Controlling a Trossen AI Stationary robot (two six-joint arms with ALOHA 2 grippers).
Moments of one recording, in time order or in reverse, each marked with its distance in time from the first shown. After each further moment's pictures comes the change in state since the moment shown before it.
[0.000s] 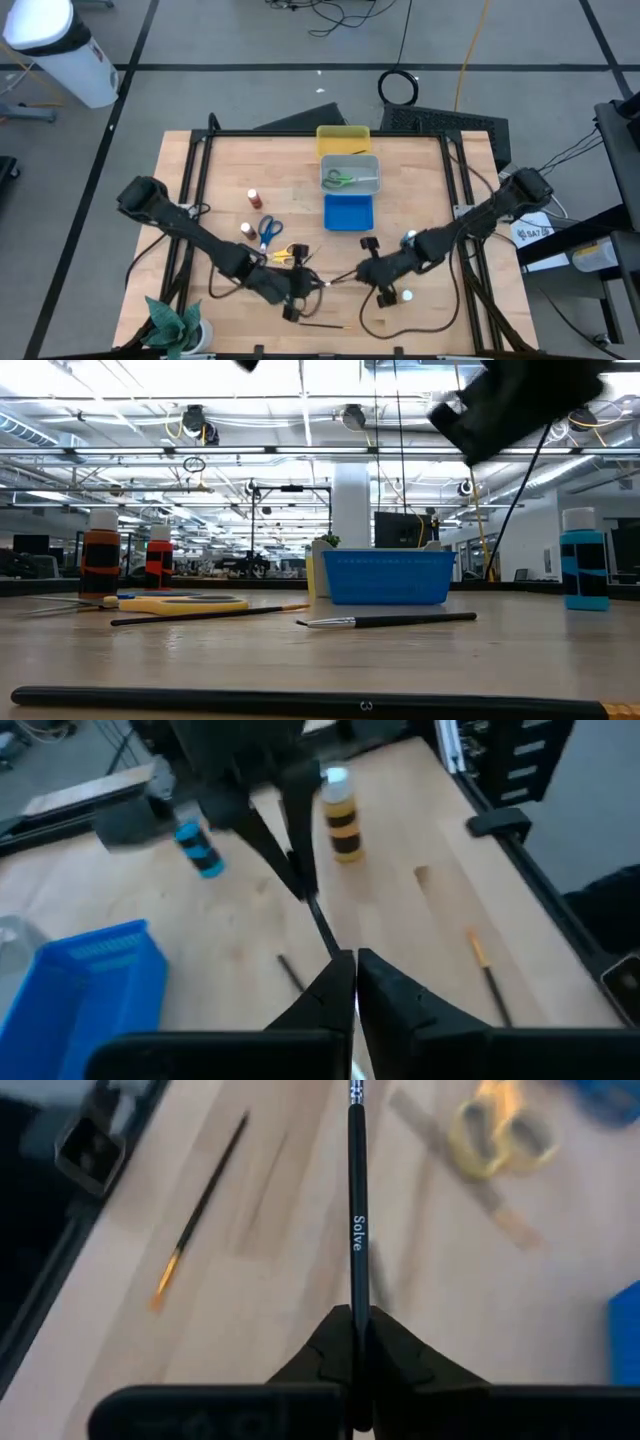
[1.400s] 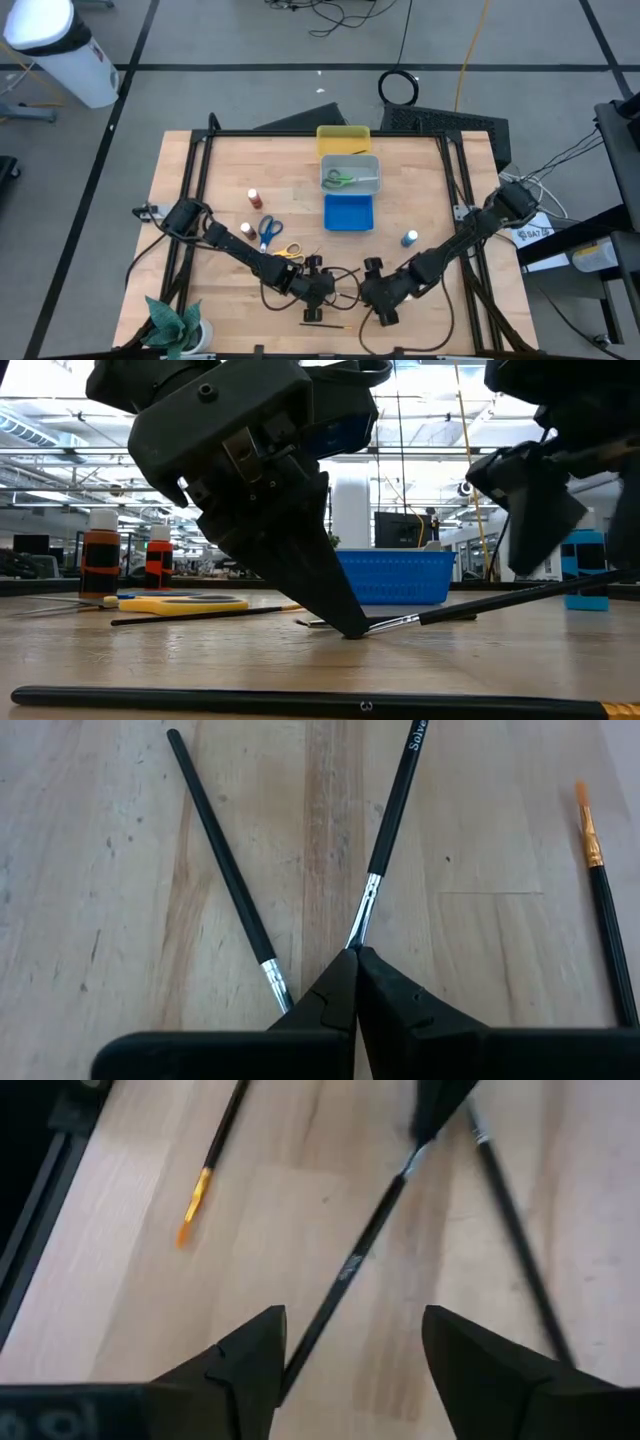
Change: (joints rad) left arm 0.086 0.397 0.102 -0.112 0.265 -0.376; right arm 0.126 0.178 -0.045 0.107 0.014 0.172
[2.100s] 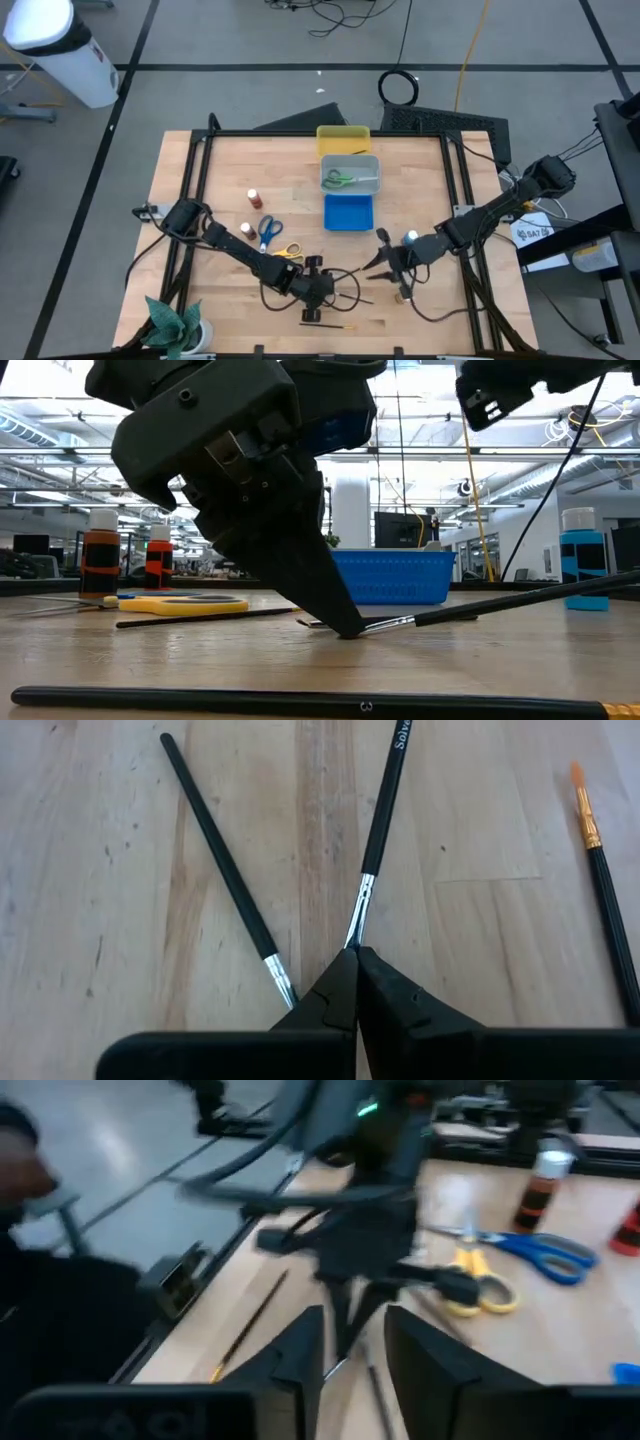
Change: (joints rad) left arm -0.006 -0.003 0.002 -0.020 0.008 0.042; right arm -0.108 -0.483 -0.354 0.507 -0.015 -0.260
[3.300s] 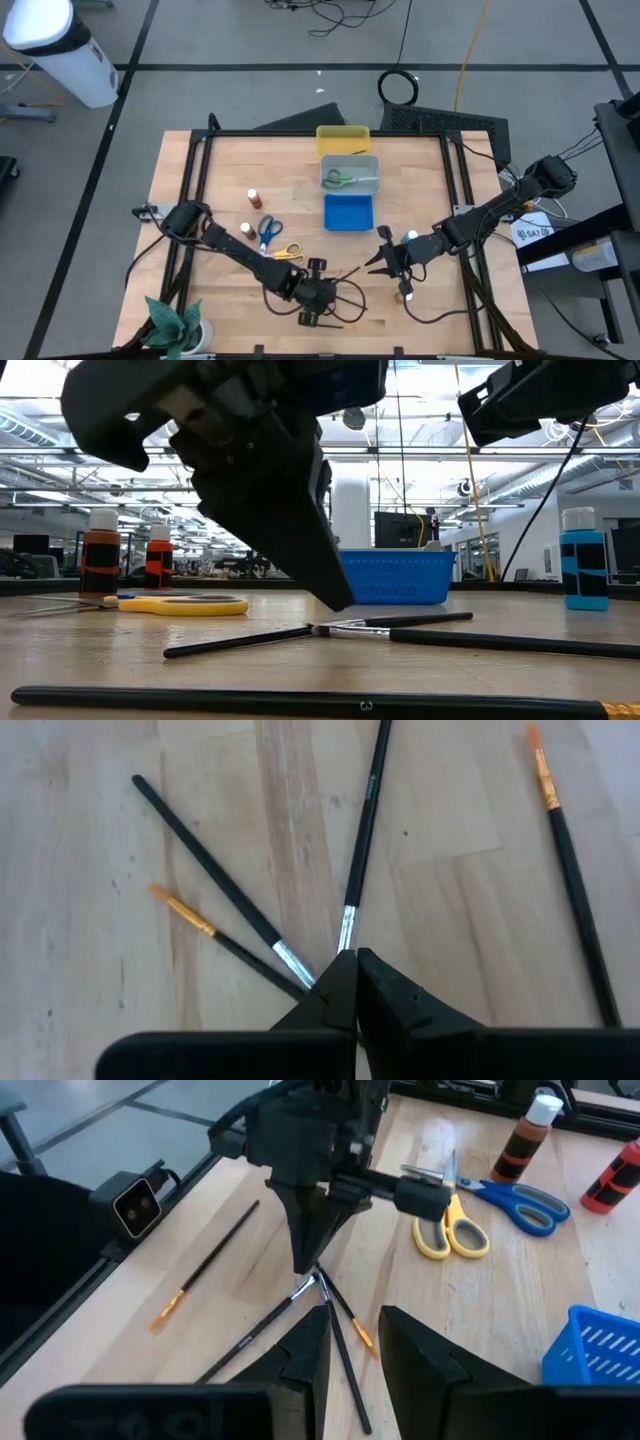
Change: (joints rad) left arm -0.017 -0.001 0.138 -0.134 -0.047 0.168; right arm -0.026 -0.009 0.008 -0.173 0.024 -0.074
